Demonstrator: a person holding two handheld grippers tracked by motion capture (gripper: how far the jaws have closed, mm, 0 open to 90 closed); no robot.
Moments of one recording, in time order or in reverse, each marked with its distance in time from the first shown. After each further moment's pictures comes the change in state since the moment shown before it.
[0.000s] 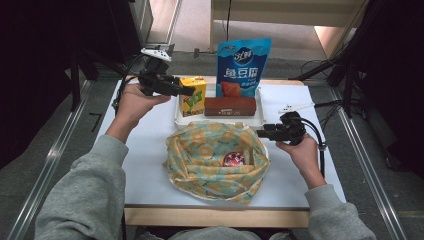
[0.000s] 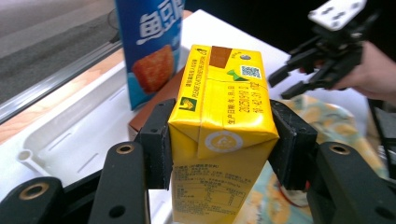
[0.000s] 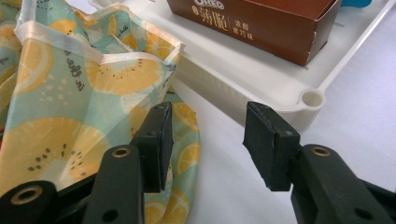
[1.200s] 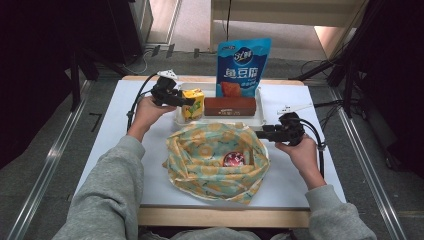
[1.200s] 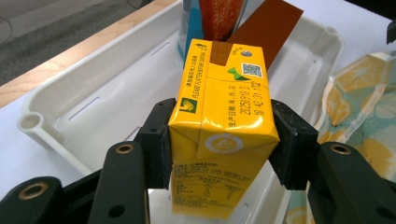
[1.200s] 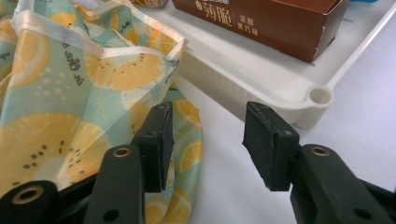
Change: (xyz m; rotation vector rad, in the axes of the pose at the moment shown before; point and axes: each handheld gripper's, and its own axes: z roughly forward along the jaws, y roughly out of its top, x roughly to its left) left arm 0.073 -0.067 0.081 0.035 0.057 0.008; right arm 0.000 -0.002 0.004 0.012 0.013 -0.006
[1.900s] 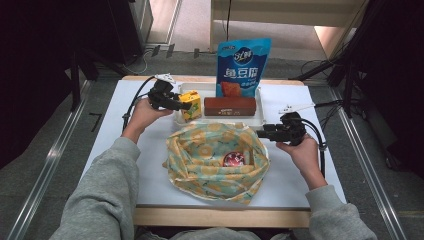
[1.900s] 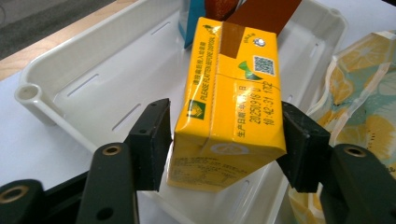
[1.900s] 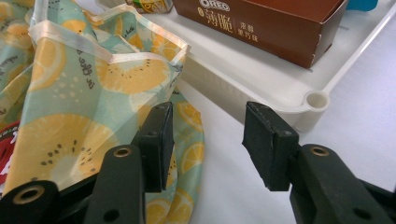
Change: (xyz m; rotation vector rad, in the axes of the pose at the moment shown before) left arm 0.004 -0.011 -0.003 0.039 -0.003 -0.027; right arm 0.002 0.001 -0.005 -0.016 0.001 -0.005
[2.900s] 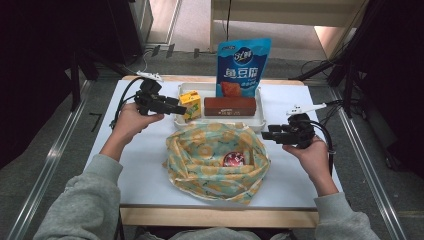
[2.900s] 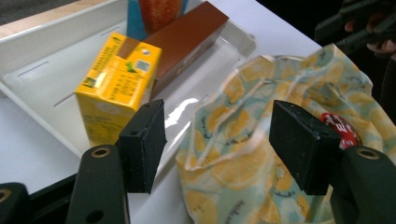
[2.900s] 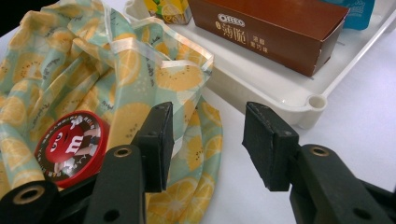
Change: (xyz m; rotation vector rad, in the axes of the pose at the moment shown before) left arm -0.061 0.006 -0.069 -0.024 -0.099 -0.100; right arm 0.019 0.002 -0.034 -0.023 0.011 -0.026
